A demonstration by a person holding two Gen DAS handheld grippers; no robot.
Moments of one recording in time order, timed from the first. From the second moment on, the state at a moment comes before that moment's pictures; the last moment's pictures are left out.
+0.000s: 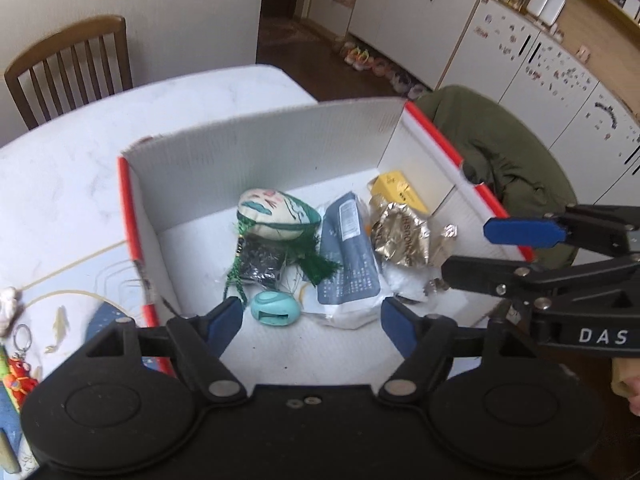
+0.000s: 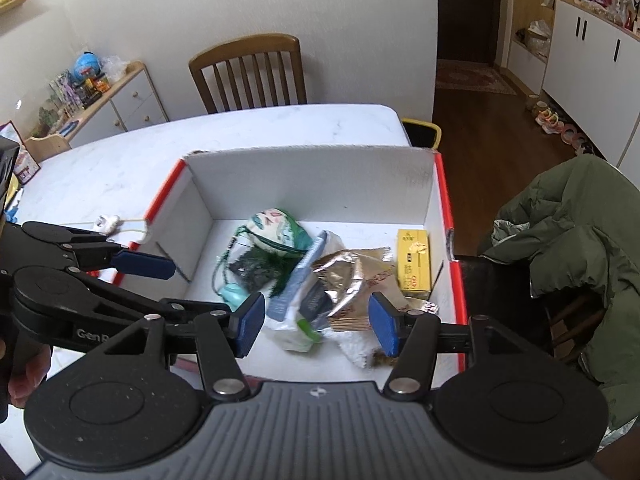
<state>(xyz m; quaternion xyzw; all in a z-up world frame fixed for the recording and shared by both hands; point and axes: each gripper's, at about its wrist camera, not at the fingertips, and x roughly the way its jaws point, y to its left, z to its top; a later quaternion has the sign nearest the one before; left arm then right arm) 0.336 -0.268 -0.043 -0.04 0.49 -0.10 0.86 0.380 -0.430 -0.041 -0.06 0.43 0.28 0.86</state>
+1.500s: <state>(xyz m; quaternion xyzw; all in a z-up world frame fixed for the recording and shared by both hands) 0.162 0.010 -0.026 -0.11 0.41 -0.01 0.90 0.232 -0.219 -0.017 -0.06 0.39 0.34 0.85</state>
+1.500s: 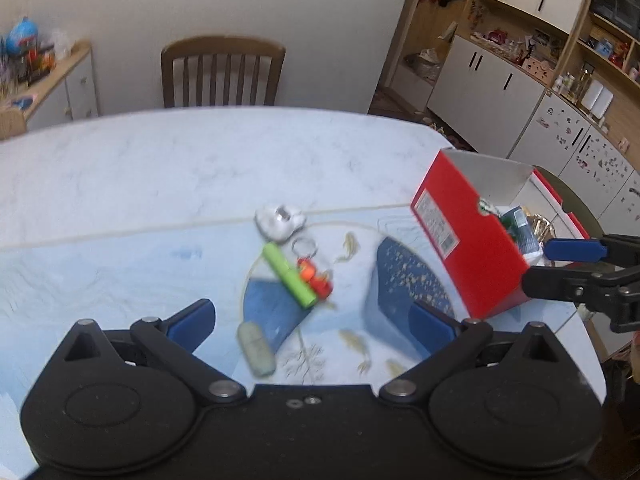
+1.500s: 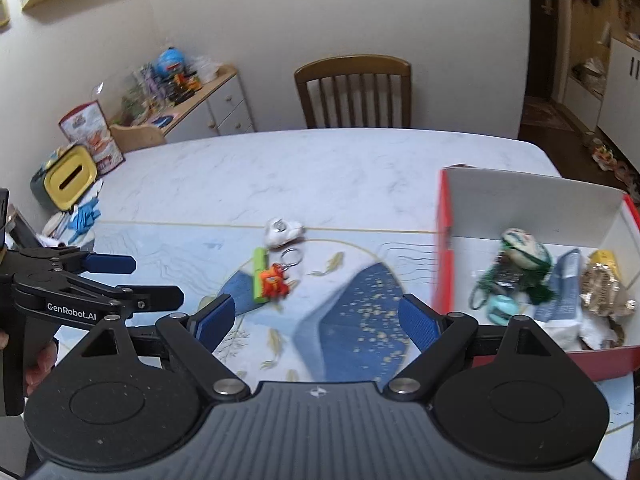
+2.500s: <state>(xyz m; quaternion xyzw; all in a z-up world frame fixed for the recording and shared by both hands) 0.180 0.037 -0.115 -0.13 0.43 0.03 0.89 0.304 -0.102 -0.112 -0.07 0.50 0.30 0.81</state>
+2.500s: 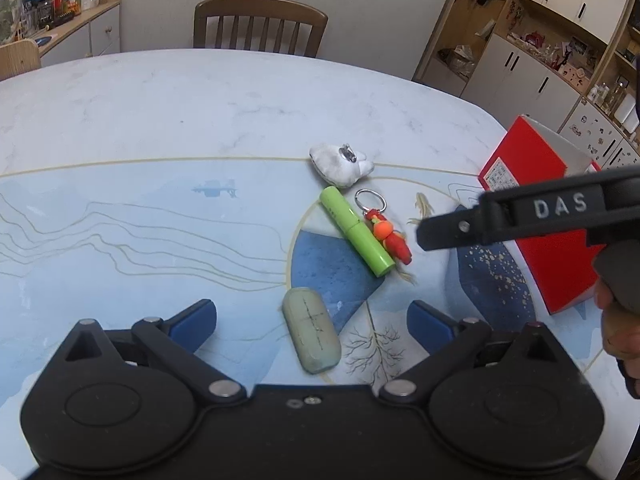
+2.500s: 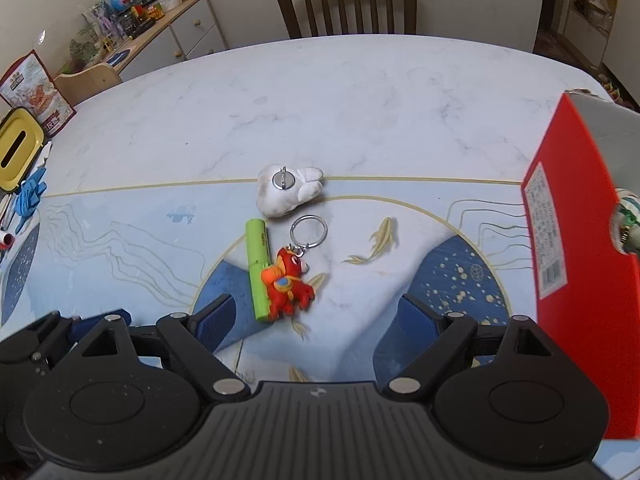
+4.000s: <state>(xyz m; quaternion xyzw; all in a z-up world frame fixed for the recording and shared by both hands) 0.182 0.022 -0.116 -0.14 0.45 0.01 0.88 0.304 -0.093 -0.115 -0.06 0.52 0.33 0.79</state>
